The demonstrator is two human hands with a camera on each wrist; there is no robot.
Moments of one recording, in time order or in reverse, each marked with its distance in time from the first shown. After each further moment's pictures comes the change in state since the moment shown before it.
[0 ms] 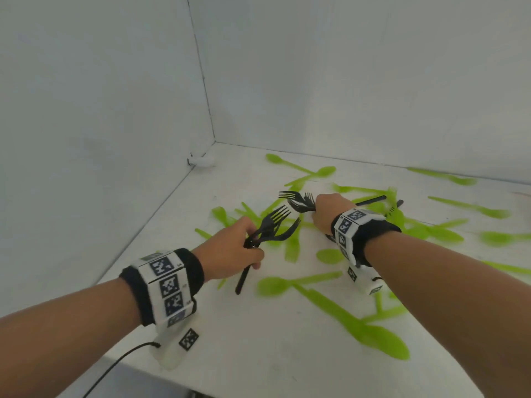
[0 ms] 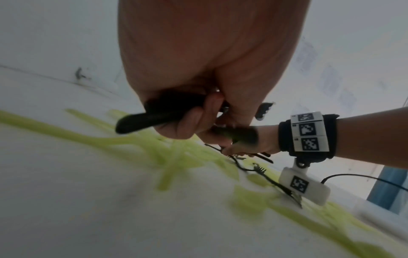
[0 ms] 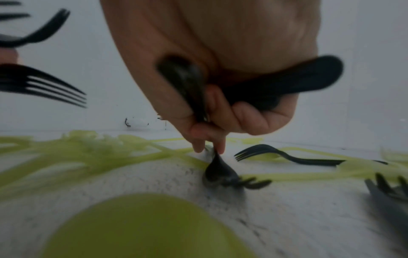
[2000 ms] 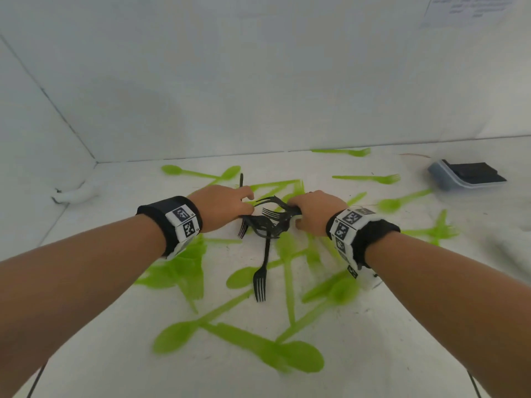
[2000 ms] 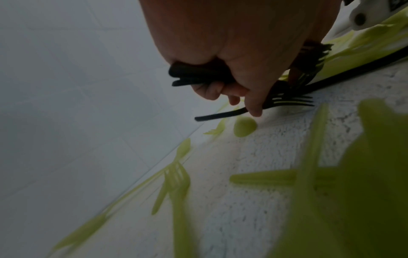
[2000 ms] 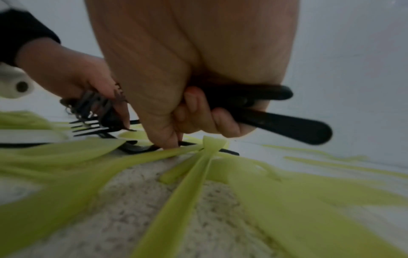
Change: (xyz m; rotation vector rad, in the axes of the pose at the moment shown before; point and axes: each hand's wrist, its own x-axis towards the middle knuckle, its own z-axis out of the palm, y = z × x) left_hand 0.201 0.111 0.051 1.293 -0.165 0.841; right_hand -0.032 0.160 -0.005 0.113 -0.006 0.072
